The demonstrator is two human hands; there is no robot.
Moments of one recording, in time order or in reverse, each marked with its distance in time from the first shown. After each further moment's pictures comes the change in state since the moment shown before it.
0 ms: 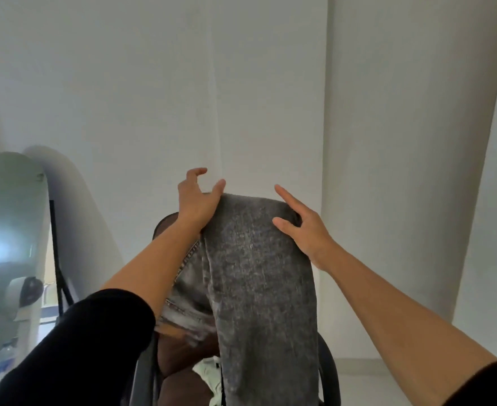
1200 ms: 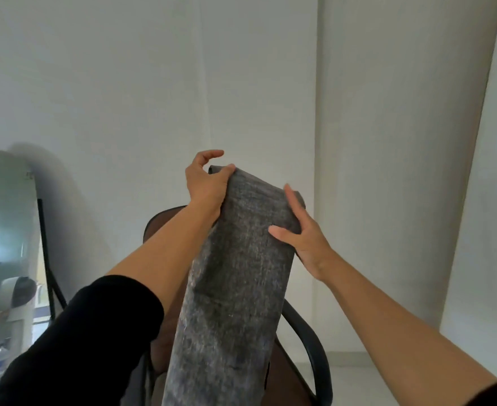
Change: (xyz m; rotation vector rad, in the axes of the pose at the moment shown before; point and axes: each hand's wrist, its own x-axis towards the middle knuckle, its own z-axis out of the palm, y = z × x) left_hand -0.004 0.042 0.036 -0.434 0.123 -0.002; right_hand -0.014 0.024 -0.015 0.248 -0.042 0.037
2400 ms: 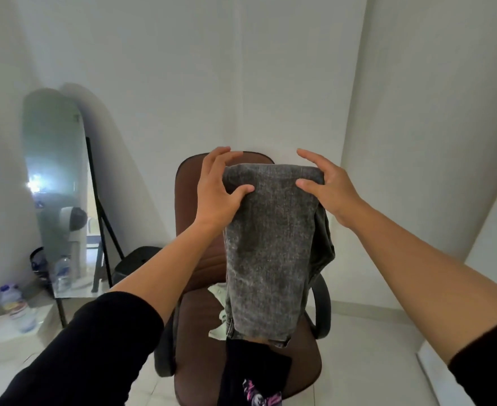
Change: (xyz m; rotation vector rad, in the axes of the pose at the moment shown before) left_hand -0.125 -0.042 -0.072 0.497 -0.086 0.388; right_hand -0.041 -0.021 -0.008 -0.315 -0.020 -0.009
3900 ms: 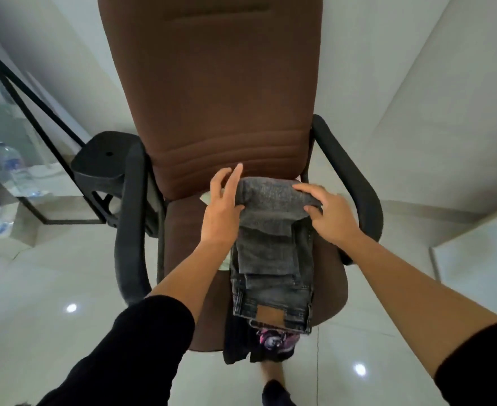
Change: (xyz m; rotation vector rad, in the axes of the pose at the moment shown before) left_hand -0.152 -0.326 0.183 0.245 -0.499 -0.363; right_hand 0.007 0.383 0.149 -0.424 -0.260 0.312
